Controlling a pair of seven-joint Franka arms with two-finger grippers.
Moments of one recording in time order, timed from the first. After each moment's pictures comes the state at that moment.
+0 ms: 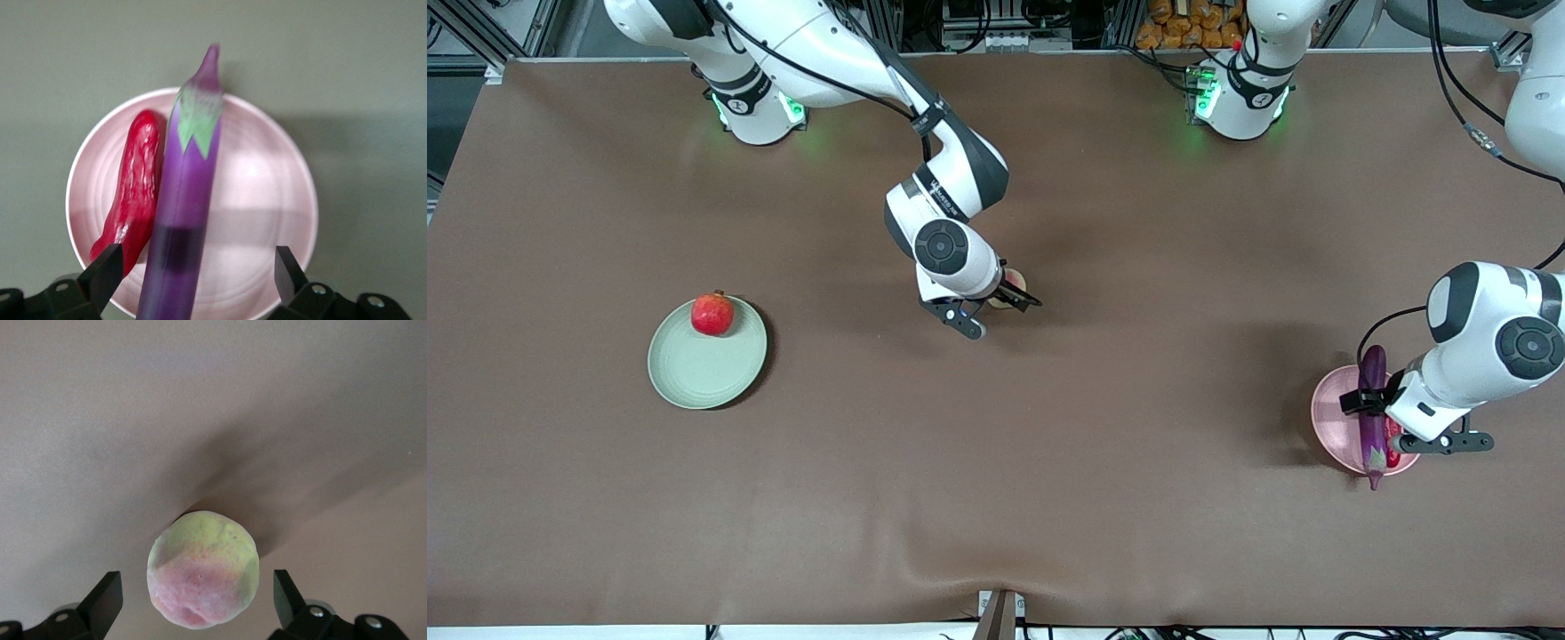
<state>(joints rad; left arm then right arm) 0.71 0.75 -0.73 -1.65 0.70 2.19 -0.29 0.75 0.69 0.03 -1.58 0.35 2.20 1.17</state>
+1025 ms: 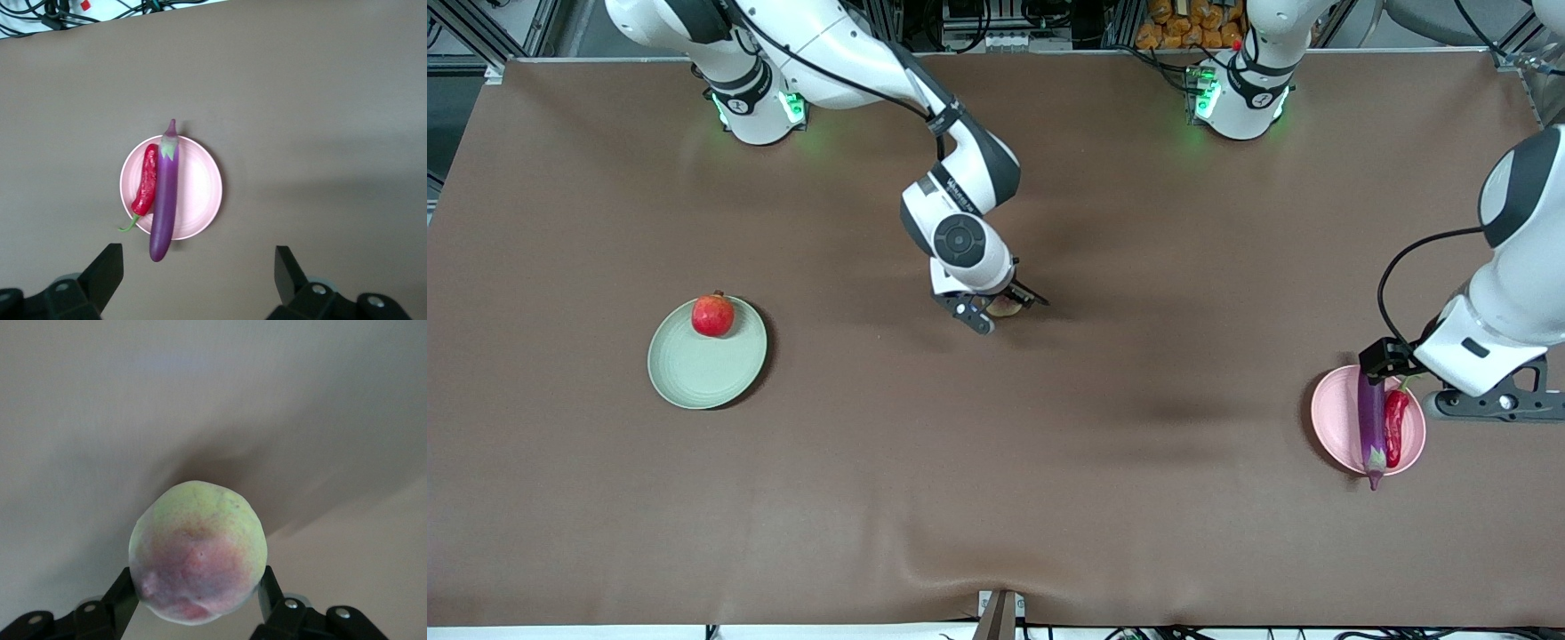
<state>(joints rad) 0.71 0.53 -1.08 -1.42 0.63 1.74 -0.29 0.78 0.73 -0.01 -1.54 0.33 2.18 1.22</state>
